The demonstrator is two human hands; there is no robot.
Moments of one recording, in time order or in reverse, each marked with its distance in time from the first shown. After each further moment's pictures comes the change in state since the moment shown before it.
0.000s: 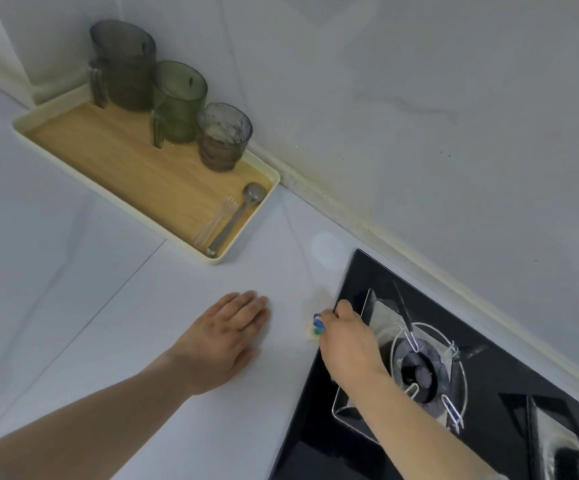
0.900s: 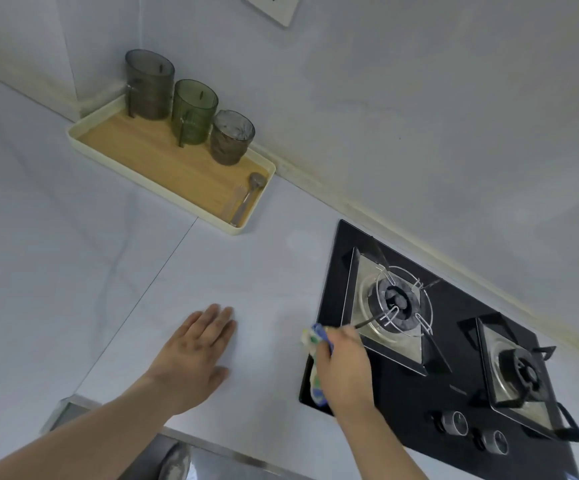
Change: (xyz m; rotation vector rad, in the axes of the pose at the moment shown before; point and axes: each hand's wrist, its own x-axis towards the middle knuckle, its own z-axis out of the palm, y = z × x) left_hand -0.139 0.022 -0.057 0.031 -0.256 -0.115; right_hand -0.161 -0.084 0.015 0.539 0.269 0.307
